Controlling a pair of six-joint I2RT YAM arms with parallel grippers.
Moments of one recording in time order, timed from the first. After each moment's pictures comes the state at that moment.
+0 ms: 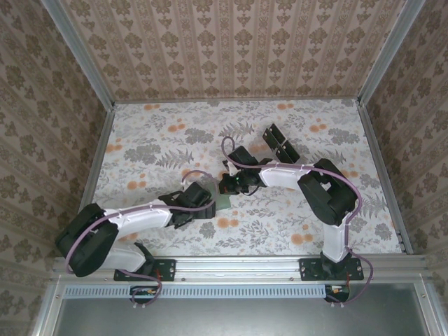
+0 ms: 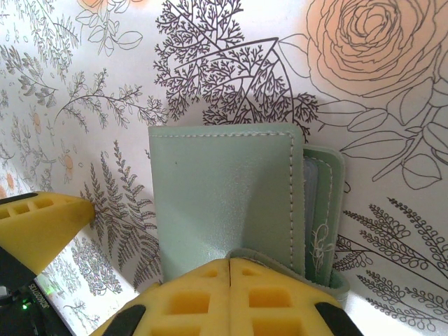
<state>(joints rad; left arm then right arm) -0.86 1.35 0.54 -0.32 -0.24 -0.72 0.69 1.93 1.16 -0.24 -0.42 0.66</state>
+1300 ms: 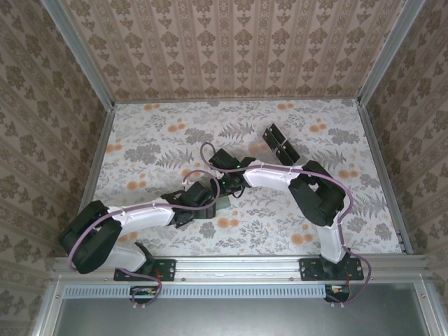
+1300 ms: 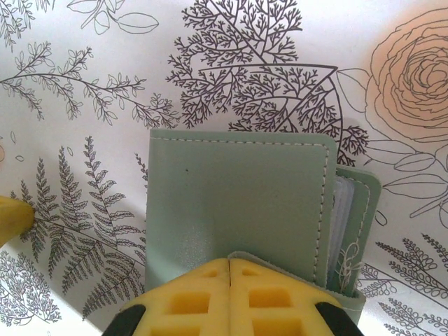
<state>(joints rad) -0.86 1.38 0.55 -0.33 -0.25 -0.72 0.81 2.00 1.36 -0.47 -0.15 0.50</state>
